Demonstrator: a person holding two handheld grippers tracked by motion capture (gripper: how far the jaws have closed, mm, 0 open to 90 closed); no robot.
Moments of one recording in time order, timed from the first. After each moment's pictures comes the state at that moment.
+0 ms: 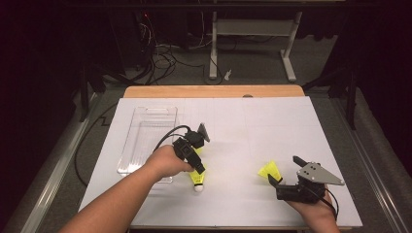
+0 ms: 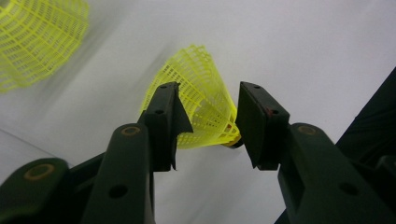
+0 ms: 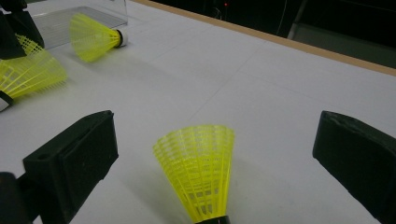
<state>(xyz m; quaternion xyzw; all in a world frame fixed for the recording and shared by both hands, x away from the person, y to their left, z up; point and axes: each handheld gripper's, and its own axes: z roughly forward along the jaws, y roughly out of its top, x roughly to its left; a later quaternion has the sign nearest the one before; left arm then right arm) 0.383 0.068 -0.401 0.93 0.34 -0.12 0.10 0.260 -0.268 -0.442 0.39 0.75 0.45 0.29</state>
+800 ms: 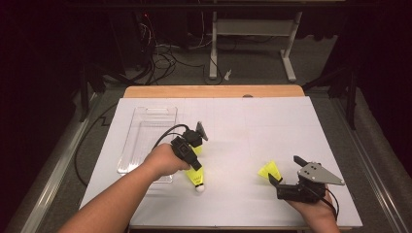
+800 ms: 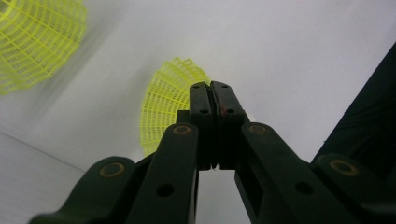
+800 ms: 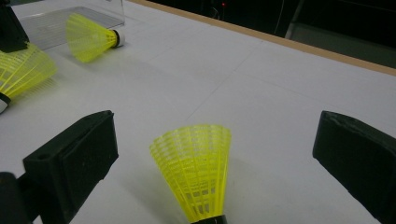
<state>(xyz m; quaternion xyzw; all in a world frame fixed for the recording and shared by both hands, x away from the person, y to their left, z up) 0.384 0.074 -0.397 0.93 0.32 -0.14 0.12 0.260 -0.269 -0.442 0.39 0.75 0.45 0.30</state>
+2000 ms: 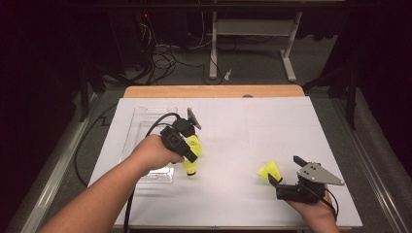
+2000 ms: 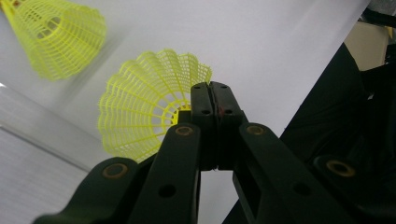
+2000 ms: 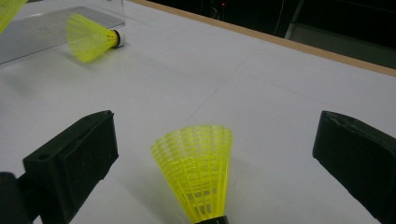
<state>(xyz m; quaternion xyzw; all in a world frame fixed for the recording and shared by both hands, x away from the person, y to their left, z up) 0.372 0.094 -0.336 0.93 0.33 -0.12 0.15 0.259 -0.267 -0.441 0.39 0.75 0.45 0.30</state>
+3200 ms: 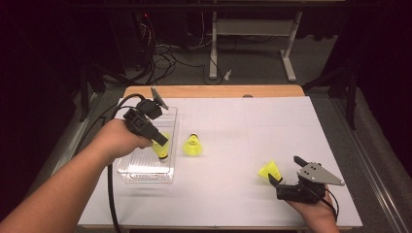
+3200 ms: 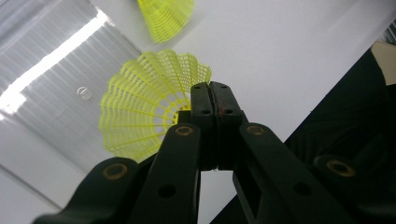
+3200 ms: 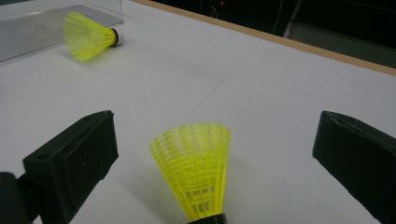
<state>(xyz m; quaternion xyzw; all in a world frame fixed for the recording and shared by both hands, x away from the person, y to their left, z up) 0.373 0.164 -0.281 0.91 0.39 -0.06 0.15 0.259 -0.268 -0.442 0.39 0.75 0.45 0.30</state>
